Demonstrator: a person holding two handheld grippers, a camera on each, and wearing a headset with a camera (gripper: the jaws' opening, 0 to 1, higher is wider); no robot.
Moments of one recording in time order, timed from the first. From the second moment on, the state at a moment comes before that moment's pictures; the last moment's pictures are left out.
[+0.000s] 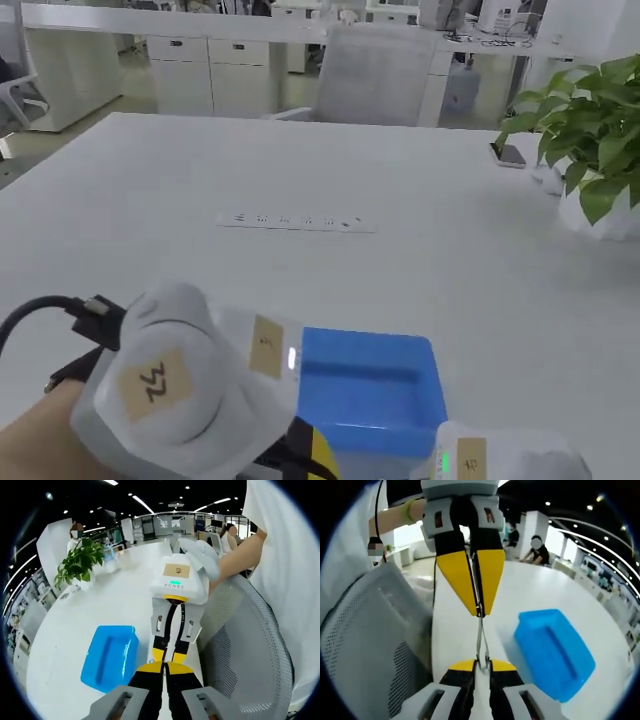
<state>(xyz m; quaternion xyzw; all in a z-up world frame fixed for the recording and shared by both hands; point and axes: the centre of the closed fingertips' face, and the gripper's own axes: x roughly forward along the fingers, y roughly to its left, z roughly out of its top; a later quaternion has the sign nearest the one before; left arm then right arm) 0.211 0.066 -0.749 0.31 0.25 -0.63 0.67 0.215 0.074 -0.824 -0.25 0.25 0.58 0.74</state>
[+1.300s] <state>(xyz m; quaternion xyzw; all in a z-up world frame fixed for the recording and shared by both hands) 0.215 0.061 -0.756 0.31 0.27 -0.65 0.64 0.219 0.086 -0.813 -0.18 0.24 0.59 0.75</state>
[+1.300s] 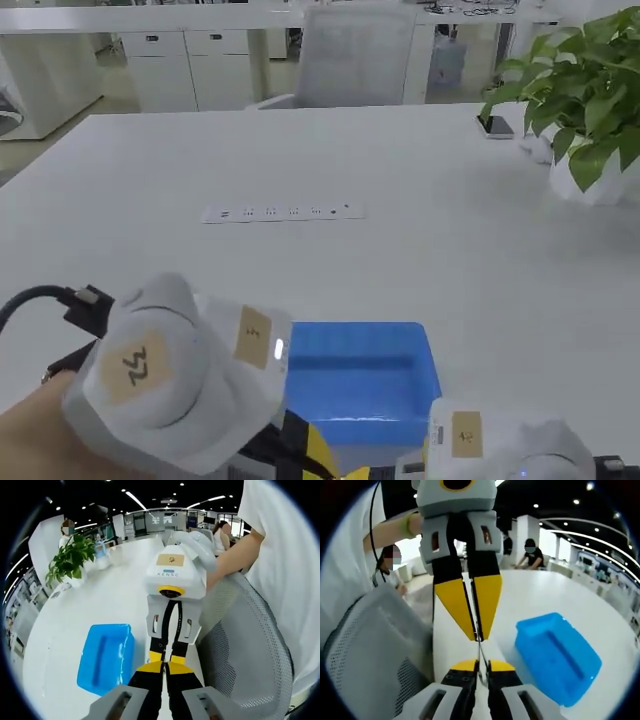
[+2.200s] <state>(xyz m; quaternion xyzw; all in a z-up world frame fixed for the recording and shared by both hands) 0.220 0.114 -0.712 -0.02 0.14 -0.37 0.92 0.220 0.079 -0.814 -0.15 0.26 0.57 0.77</state>
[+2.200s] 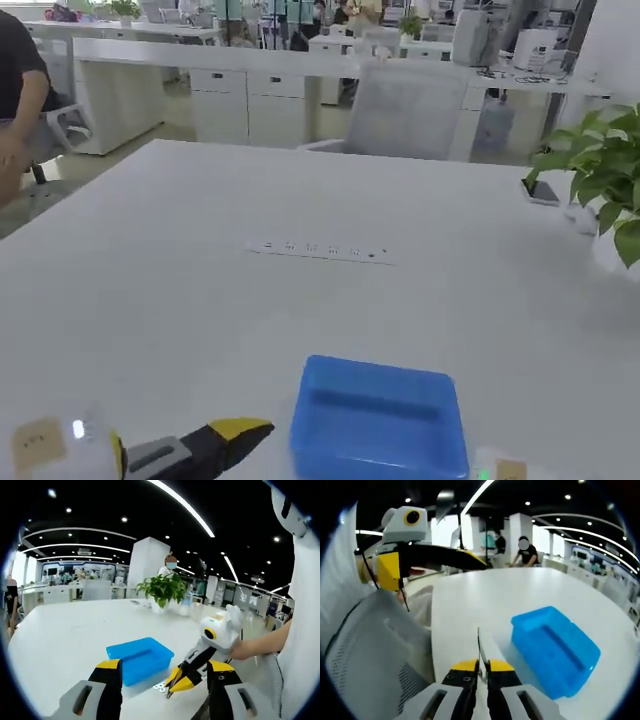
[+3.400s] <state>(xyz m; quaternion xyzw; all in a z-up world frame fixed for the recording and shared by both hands) 0.226 0.121 -0.707 0.01 0.08 -0.31 0.95 0.229 0.071 -0.799 -0.14 0.29 0.51 0.80</state>
